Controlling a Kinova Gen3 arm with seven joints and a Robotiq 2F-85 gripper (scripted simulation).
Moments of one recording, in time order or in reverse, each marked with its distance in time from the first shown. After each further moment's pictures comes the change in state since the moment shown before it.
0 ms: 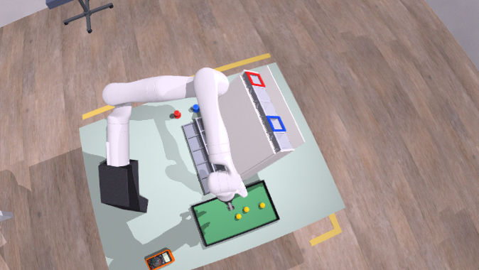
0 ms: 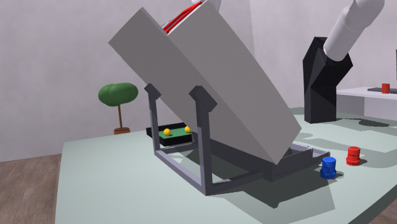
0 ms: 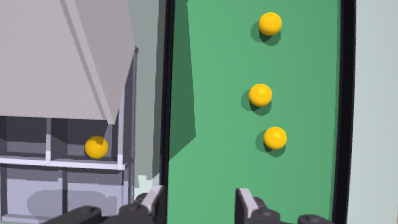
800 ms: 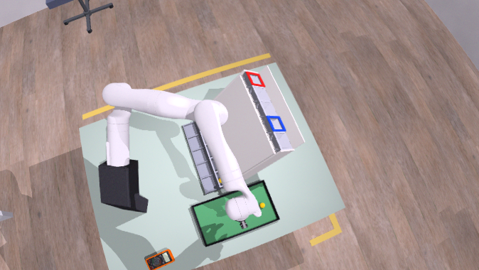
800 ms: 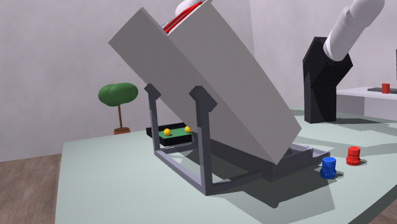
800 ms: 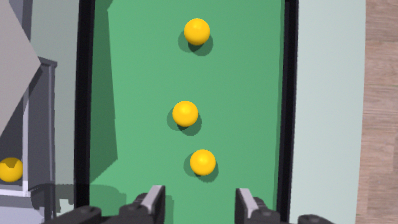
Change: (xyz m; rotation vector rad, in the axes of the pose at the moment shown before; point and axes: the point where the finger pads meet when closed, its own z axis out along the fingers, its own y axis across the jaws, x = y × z) arm 0.024 0.082 0.038 0.025 -0.013 0.001
